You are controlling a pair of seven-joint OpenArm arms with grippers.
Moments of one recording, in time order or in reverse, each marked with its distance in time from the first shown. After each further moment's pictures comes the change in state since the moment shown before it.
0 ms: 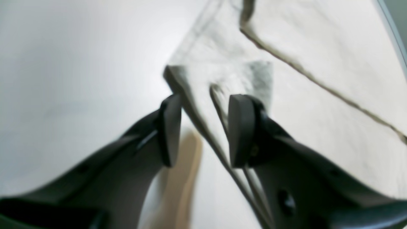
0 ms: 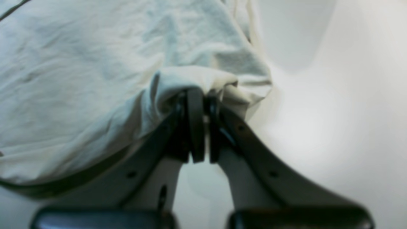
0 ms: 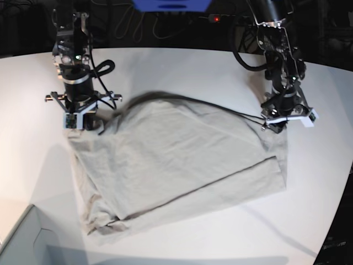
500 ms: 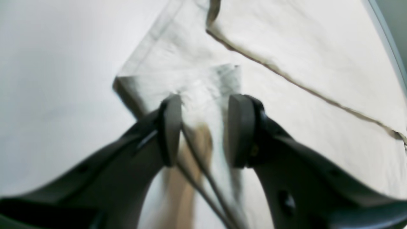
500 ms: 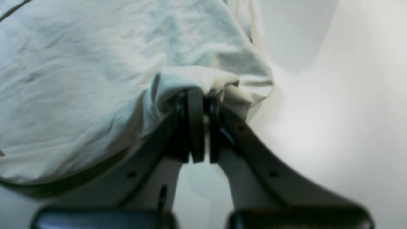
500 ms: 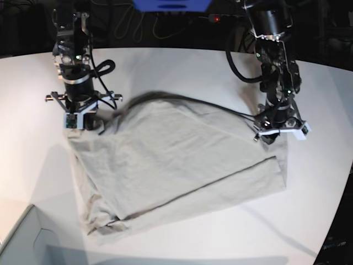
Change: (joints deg) left arm -4.9 -0.5 2.3 -5.4 0.0 0.0 0.0; right arm 0.0 0.0 -0.1 0.0 0.0 0.0 0.0
